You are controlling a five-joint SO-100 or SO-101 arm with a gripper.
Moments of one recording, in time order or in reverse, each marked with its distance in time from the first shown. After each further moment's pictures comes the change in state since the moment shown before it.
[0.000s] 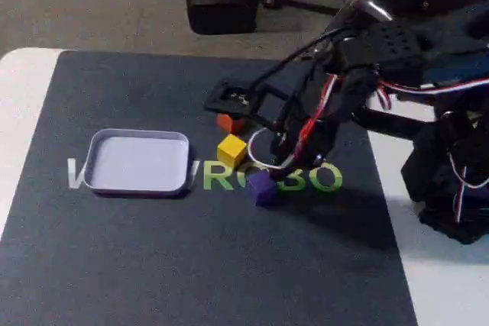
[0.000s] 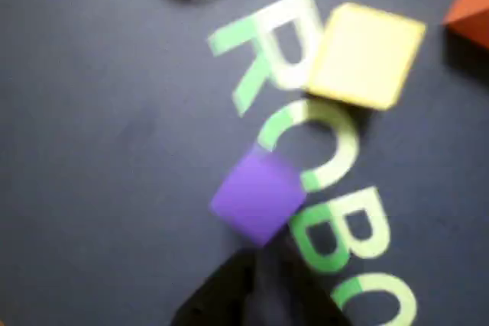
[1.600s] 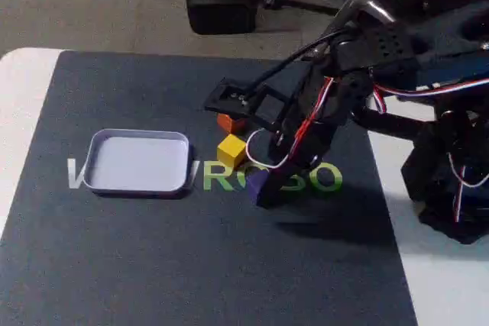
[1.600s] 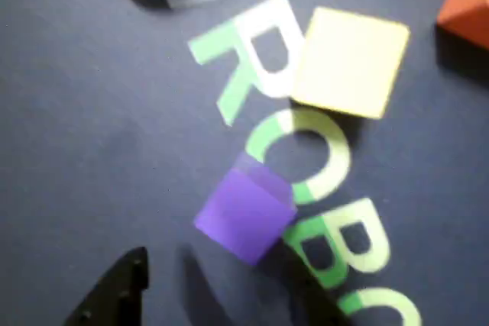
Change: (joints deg) arm 1.8 0.9 3.7 -4.2 -0.1
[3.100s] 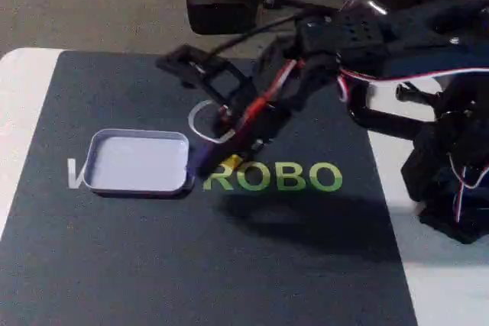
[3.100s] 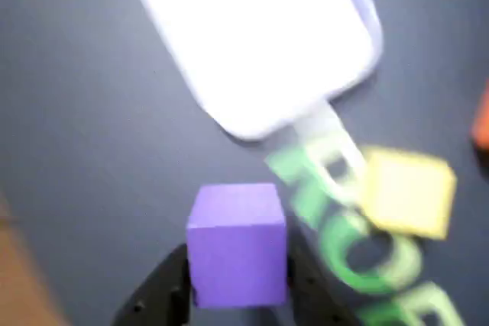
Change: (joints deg) arm -0.8 -14.5 -25.2 -1.5 10.5
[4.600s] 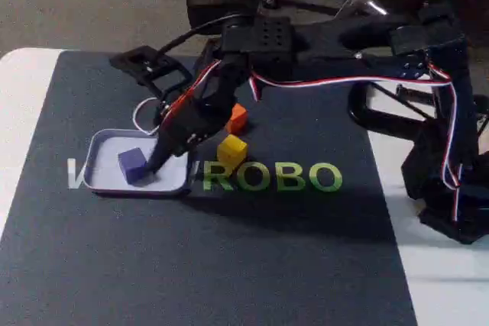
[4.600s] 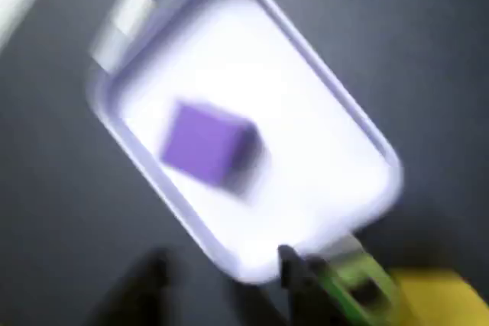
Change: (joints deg) arm 5.1 -30.0 -33.2 10.1 1.2
